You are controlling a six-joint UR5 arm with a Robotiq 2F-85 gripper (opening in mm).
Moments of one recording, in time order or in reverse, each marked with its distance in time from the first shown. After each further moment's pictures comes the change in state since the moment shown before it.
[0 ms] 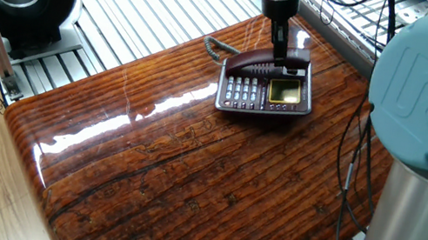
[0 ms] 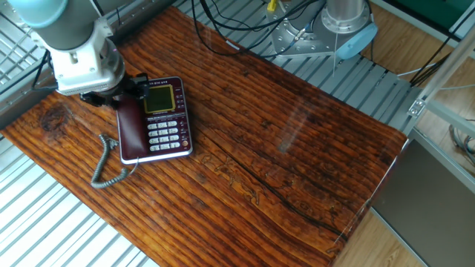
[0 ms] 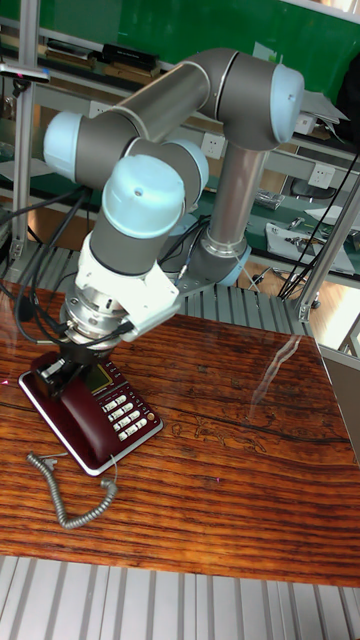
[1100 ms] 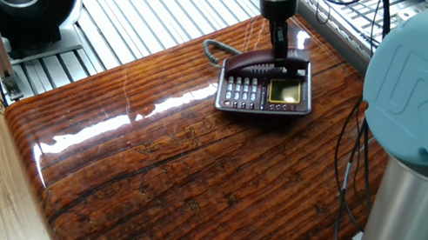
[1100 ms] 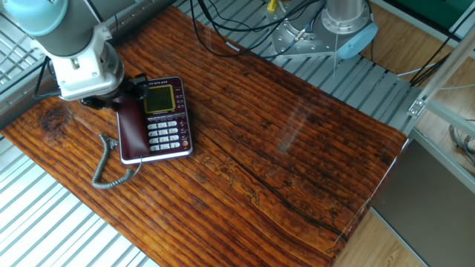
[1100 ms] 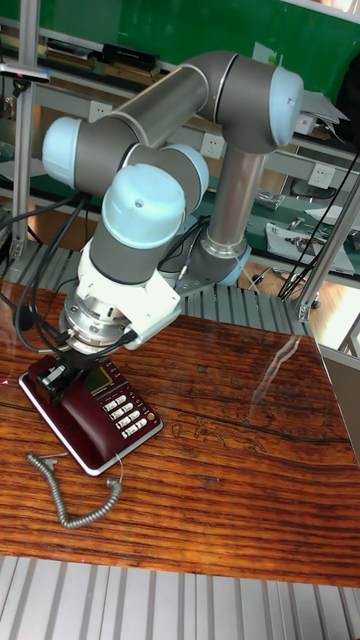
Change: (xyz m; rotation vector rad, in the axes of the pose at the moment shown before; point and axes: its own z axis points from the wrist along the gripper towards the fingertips) arm -0.001 -0.005 0.001 -0.010 0.016 -0.041
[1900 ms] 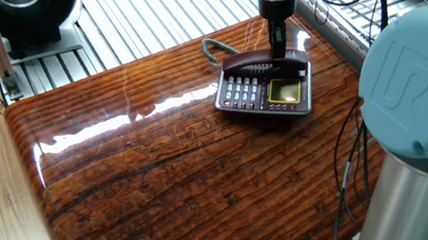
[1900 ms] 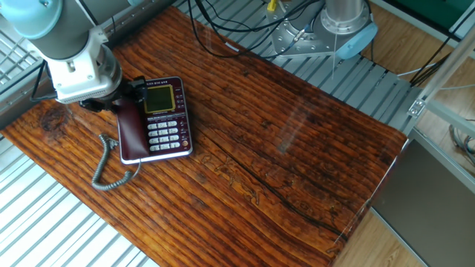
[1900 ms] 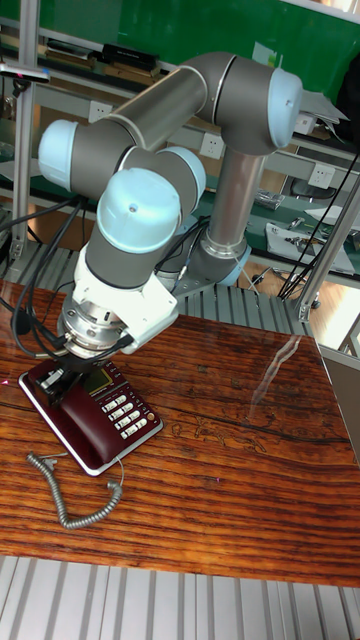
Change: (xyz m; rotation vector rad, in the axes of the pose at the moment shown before) arm -0.002 -0.001 0.004 -0.012 -0.006 0.008
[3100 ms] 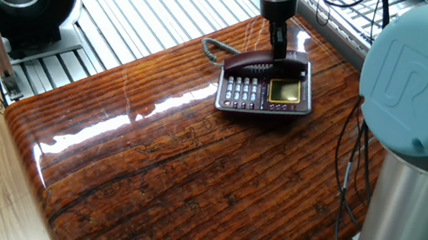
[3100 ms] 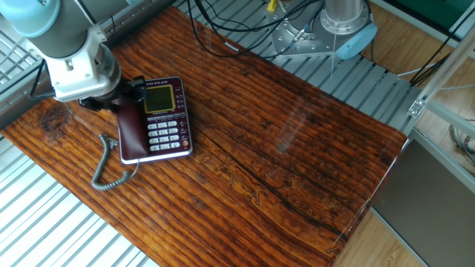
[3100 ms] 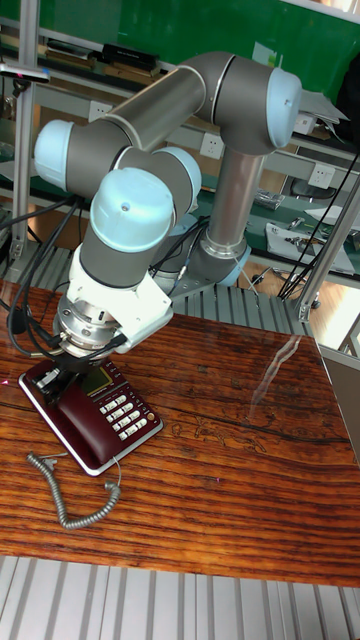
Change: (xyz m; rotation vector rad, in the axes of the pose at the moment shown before) arm 0.004 -0.003 0.003 0.003 -0.007 0.020
